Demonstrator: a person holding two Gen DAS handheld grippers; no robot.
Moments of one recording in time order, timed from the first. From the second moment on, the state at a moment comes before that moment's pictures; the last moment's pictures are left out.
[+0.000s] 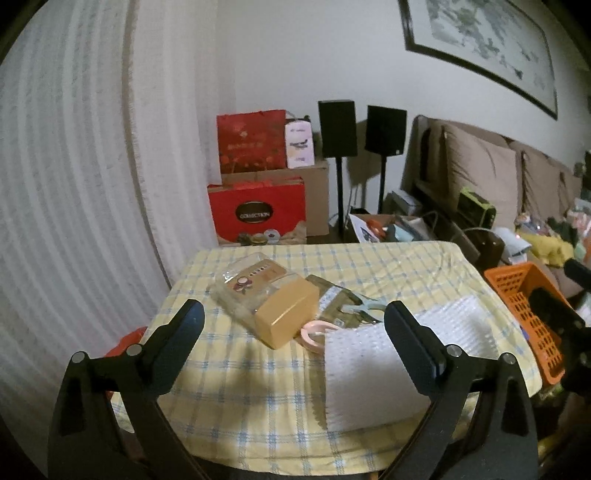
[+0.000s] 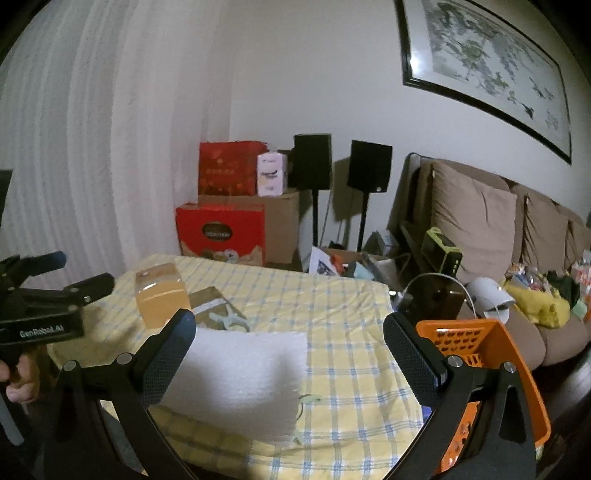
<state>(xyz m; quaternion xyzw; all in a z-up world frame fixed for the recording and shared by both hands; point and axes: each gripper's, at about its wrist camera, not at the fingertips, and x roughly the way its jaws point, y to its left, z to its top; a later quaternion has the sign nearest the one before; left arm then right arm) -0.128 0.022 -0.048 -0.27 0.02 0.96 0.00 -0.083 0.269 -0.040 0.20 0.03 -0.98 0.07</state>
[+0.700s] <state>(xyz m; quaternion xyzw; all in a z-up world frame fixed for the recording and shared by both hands) -0.165 0.025 -0.089 -0.38 -0.03 0.92 0.09 -0.138 0.307 -0.106 0.37 -0.04 -0.92 0.05</state>
